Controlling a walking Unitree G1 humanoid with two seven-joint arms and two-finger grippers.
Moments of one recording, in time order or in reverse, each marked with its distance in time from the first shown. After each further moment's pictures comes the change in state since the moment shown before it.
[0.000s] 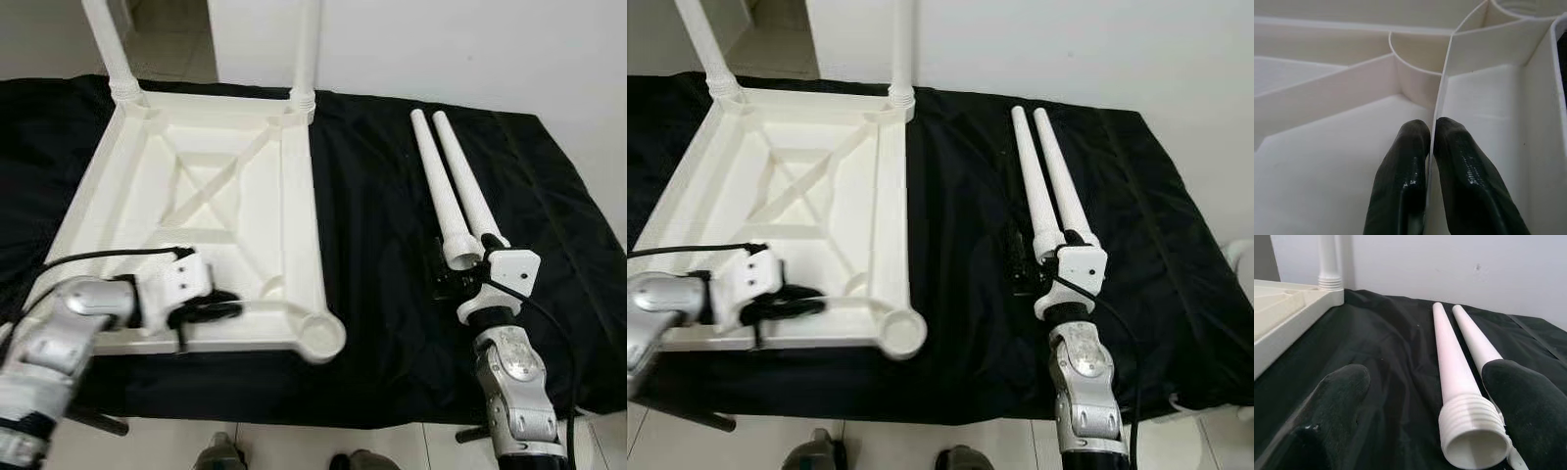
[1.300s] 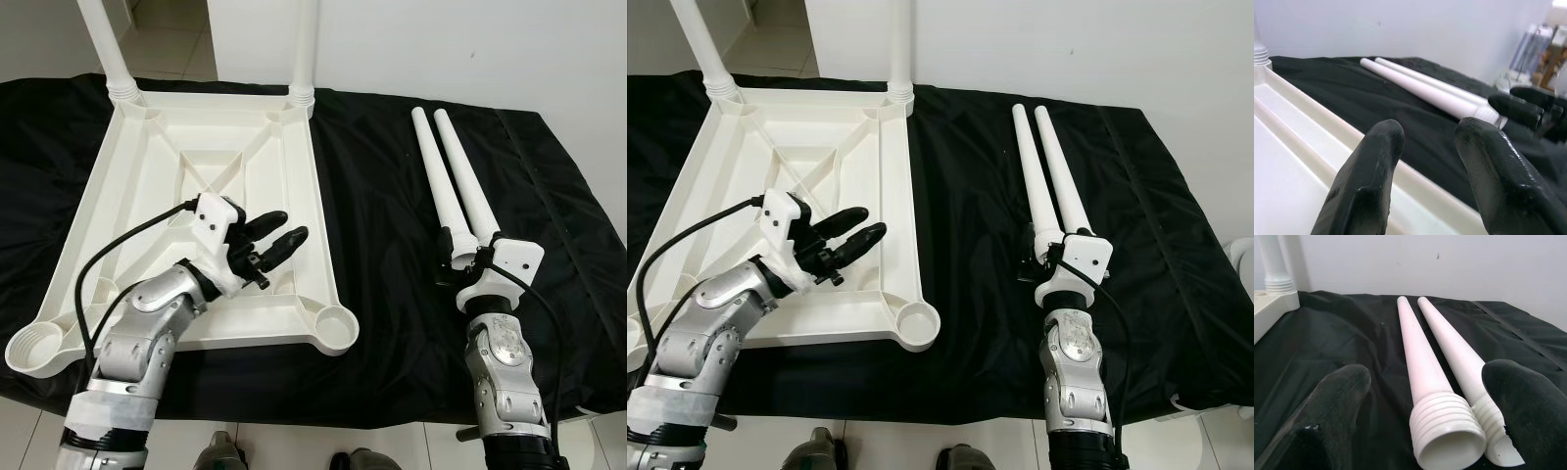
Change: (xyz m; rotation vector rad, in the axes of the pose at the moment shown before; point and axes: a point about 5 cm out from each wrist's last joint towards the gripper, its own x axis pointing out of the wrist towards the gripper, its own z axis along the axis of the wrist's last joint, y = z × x) left arm 0.034 0.000 0.070 -0.383 -0.555 0.412; right arm 0.012 -0.002 -0.006 0.041 0.022 -0.178
